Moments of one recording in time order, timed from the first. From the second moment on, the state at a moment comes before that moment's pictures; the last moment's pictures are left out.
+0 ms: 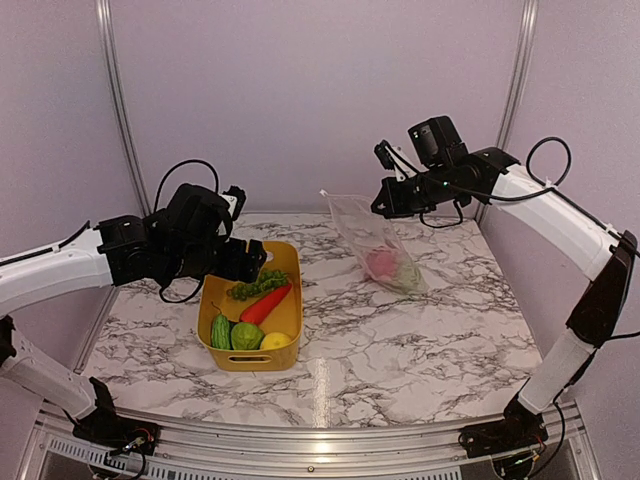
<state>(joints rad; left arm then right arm) -0.93 1.33 1.18 -0.51 -0.41 -0.38 0.61 1.64 1.72 -0.79 -0.13 0.23</state>
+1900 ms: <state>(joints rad) -0.86 1.74 1.21 -0.82 -0.12 -0.59 0.60 1.57 1.61 -0.79 -0.17 0.25</state>
